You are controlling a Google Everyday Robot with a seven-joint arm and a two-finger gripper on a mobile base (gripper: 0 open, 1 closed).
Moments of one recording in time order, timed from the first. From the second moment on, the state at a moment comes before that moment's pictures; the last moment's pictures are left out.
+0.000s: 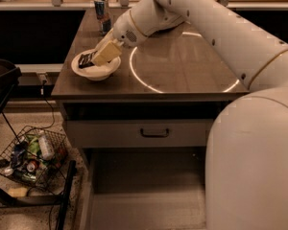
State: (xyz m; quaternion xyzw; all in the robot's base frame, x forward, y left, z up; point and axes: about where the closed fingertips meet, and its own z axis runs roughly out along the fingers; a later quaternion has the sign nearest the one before) arm 0.673 0.112 0.899 -0.62 0.65 0.29 0.34
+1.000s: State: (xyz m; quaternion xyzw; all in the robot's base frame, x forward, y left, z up) arm 0.671 0.119 0.893 -0.62 0.65 0.29 0.33
